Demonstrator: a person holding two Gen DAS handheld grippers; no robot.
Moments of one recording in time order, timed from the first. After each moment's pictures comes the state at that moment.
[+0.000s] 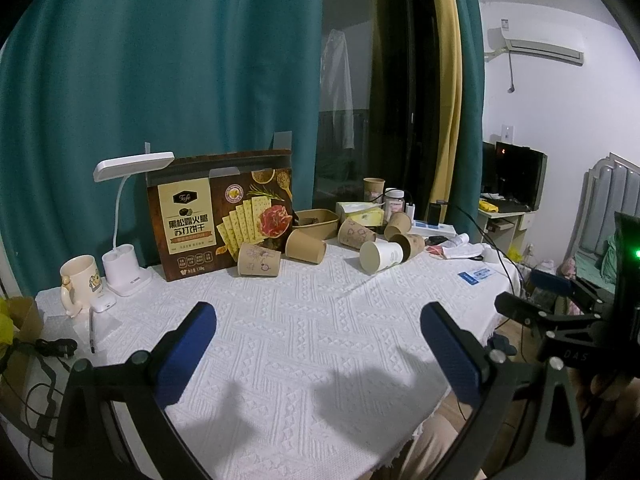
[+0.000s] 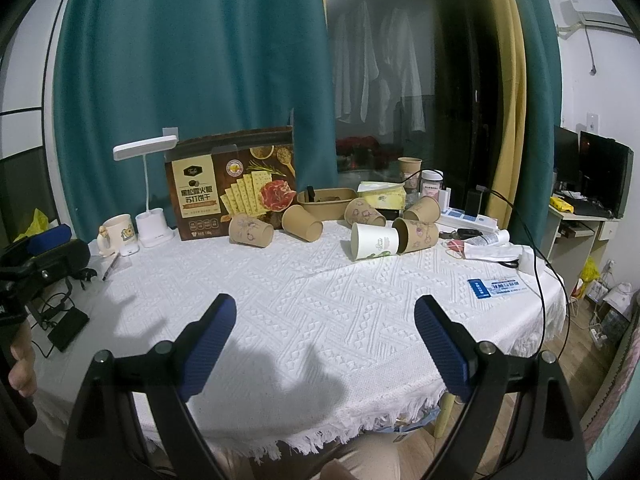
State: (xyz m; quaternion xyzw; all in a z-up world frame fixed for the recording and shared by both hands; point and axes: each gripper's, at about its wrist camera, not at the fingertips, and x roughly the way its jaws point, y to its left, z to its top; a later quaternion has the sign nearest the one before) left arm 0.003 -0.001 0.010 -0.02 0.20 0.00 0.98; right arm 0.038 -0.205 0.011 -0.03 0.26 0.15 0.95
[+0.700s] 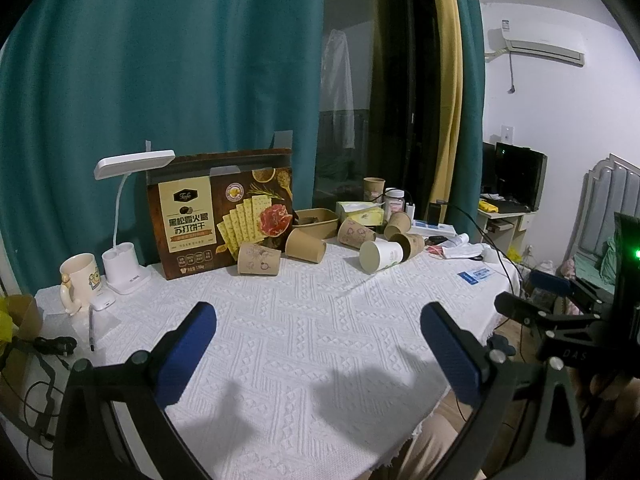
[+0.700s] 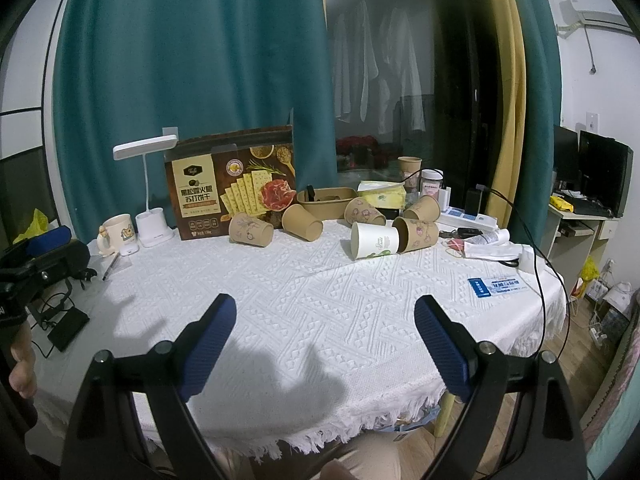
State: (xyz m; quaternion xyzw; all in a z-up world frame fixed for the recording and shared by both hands) left arm 0.002 -0.001 0.008 -0.02 0.20 0.00 0.98; right arm 0.038 -0.205 0.011 -0.03 0.26 0.15 0.95
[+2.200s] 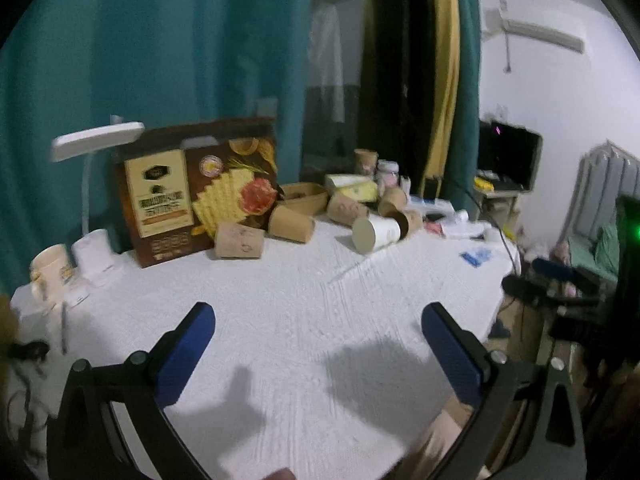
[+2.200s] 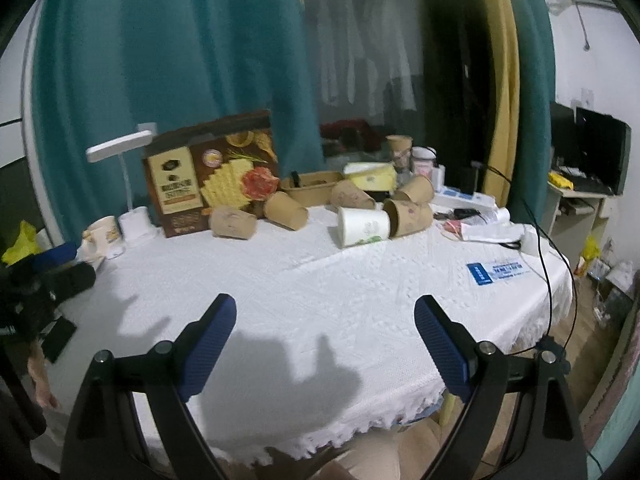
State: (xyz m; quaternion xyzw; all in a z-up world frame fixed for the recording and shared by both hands) left arm 0.068 -0.003 -0.016 -0.01 0.26 -0.04 0.97; right arm 0.098 -0.217 -0.012 -0.02 0.30 0.13 0.95
